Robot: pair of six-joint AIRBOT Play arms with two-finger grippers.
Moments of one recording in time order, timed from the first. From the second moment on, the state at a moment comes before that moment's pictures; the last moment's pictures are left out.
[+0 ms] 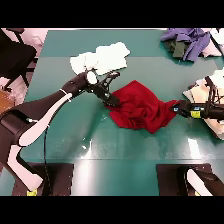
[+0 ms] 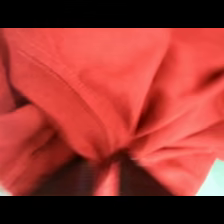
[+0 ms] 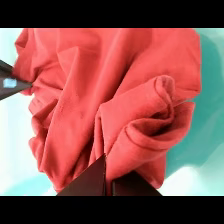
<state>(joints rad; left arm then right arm) -0.53 -1.80 1.54 0.99 -1.05 -1.26 -0.28 -0.83 0.69 -0.81 1.18 1.33</state>
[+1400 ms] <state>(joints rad) -0.32 -1.00 1.88 1.44 -1.59 -1.66 -0.35 -0.75 1.49 -1.09 1.66 1.44</state>
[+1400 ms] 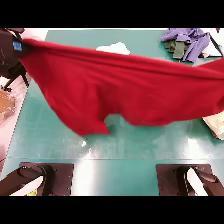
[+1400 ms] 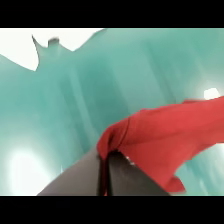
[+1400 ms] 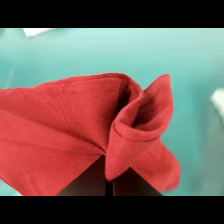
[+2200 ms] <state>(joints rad) -0.26 -1.32 1.22 1.85 -1.03 -1.94 -0.06 -1.65 1.54 -1.04 0.97 1.32</state>
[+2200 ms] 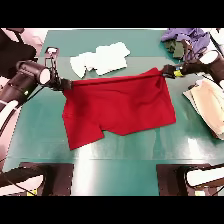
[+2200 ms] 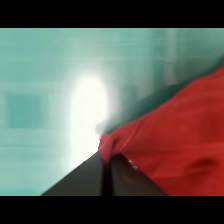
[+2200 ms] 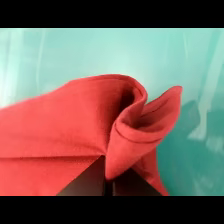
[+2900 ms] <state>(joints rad) -0.04 -1.40 1.20 1.83 -1.03 -1.94 -0.23 -1.47 1.28 -0.92 1.30 1.09</state>
